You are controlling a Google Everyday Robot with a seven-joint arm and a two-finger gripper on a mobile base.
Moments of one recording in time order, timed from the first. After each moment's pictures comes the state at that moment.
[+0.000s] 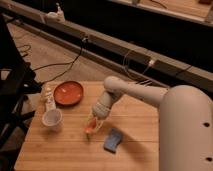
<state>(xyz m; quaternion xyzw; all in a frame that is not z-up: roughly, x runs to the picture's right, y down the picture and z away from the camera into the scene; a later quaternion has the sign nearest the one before) -0.069 0.204 0.767 -0.29 -0.56 -0.38 0.68</state>
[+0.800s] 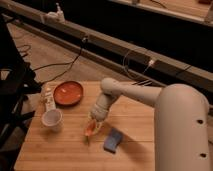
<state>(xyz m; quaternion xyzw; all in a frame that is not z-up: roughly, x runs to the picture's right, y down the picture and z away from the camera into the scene) -0.086 0.227 0.774 -0.31 -0.55 -0.41 0.66</state>
